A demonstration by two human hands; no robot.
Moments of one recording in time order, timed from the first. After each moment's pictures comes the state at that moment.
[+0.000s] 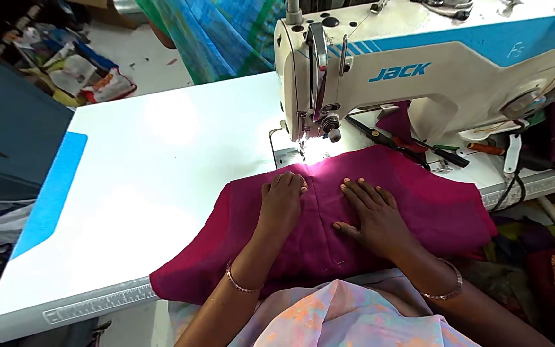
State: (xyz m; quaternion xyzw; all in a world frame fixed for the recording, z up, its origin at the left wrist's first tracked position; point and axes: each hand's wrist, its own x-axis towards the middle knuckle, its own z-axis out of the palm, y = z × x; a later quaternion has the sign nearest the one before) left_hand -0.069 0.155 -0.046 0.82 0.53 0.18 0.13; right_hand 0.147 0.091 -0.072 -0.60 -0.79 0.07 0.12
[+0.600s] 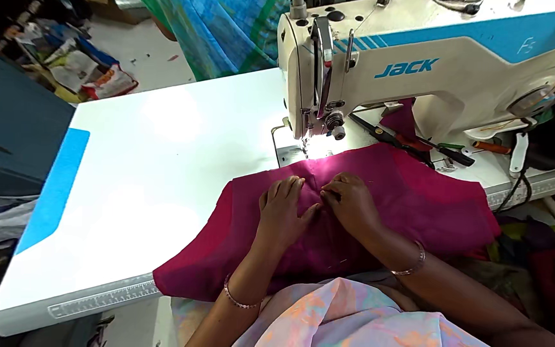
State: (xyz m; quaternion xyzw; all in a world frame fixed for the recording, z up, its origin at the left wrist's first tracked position) left_hand -0.079 0.130 -0.044 0.80 0.56 0.15 0.18; right_hand 0.094 0.127 -0.051 -0.61 -0.71 0.19 0.30
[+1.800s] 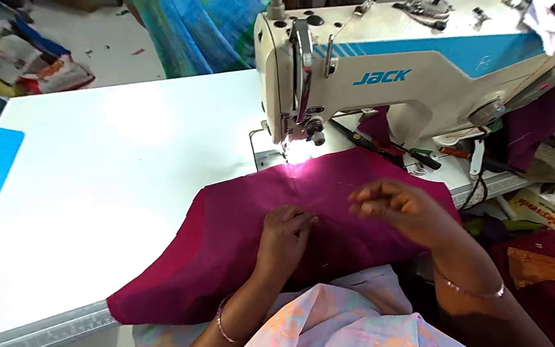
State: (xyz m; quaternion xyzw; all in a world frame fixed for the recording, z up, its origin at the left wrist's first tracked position) left_hand -0.052 0.102 -0.068 0.78 0.45 0.38 0.21; right_hand 0.190 0.082 0.012 -0.51 -0.68 0.40 0.34
